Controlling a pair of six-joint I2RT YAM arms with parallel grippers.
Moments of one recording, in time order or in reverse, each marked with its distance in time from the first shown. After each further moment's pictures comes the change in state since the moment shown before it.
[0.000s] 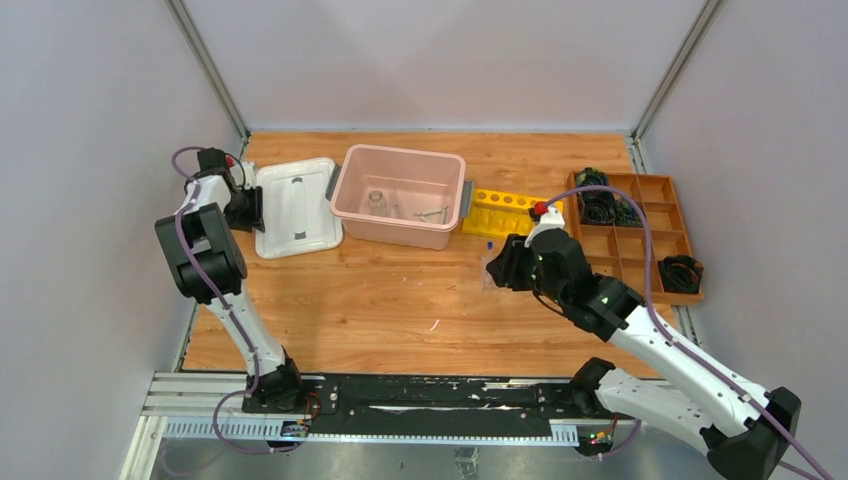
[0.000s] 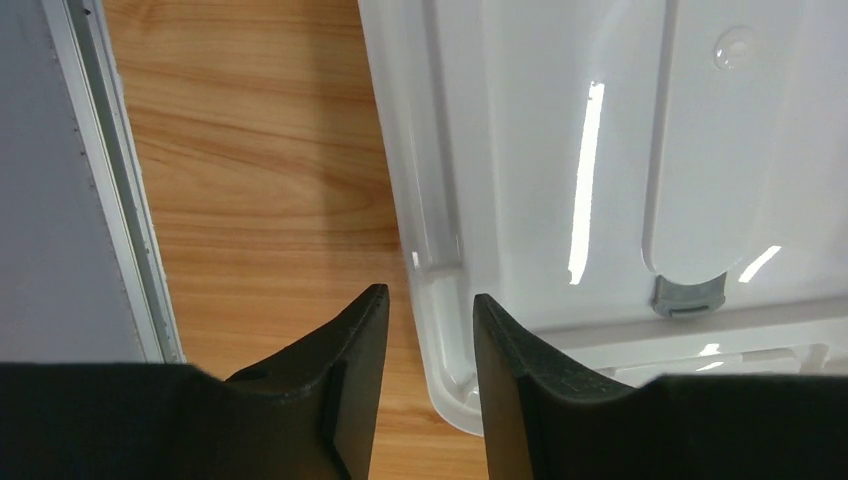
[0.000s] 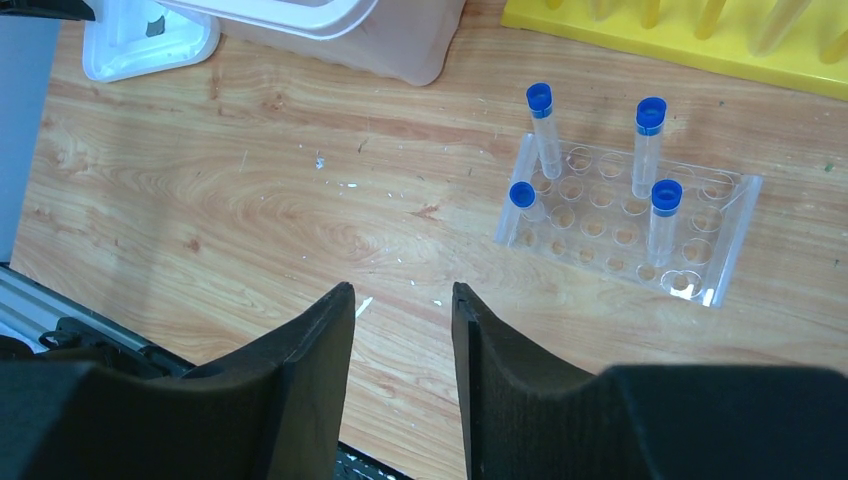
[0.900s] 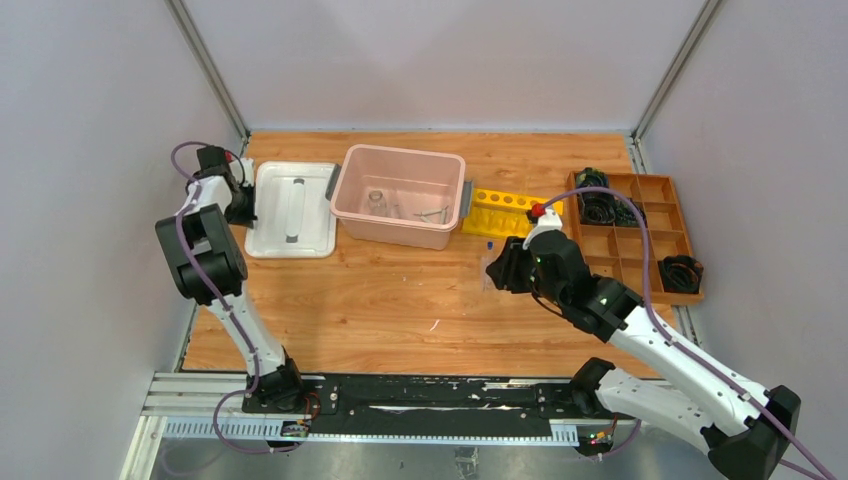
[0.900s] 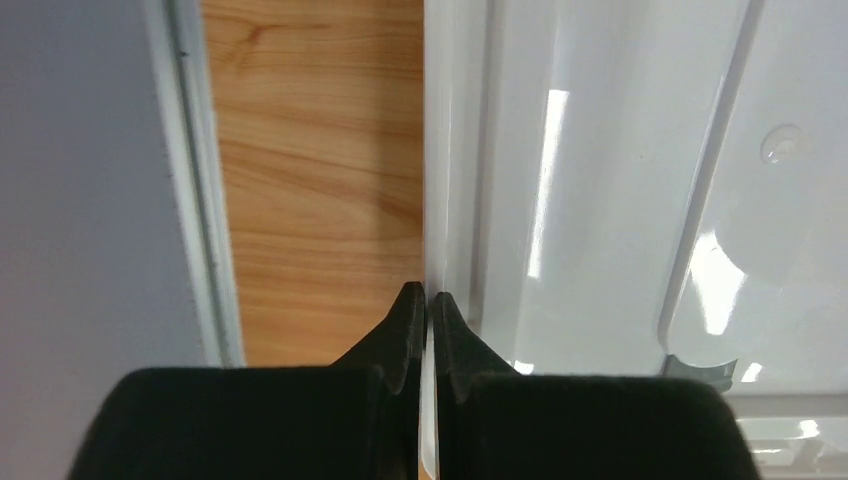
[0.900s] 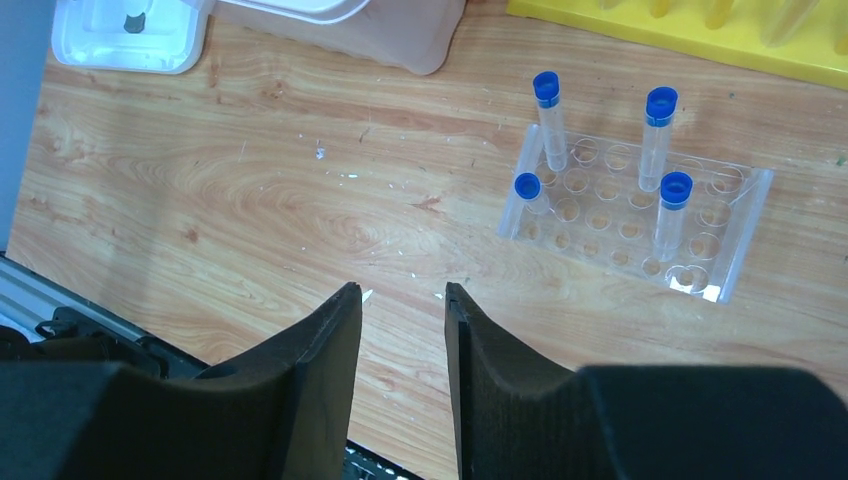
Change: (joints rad) left arm 0.002 0.040 0.023 0.064 -0.057 0.016; right arm 0.012 0.000 -0.011 -0.001 -0.002 0.000
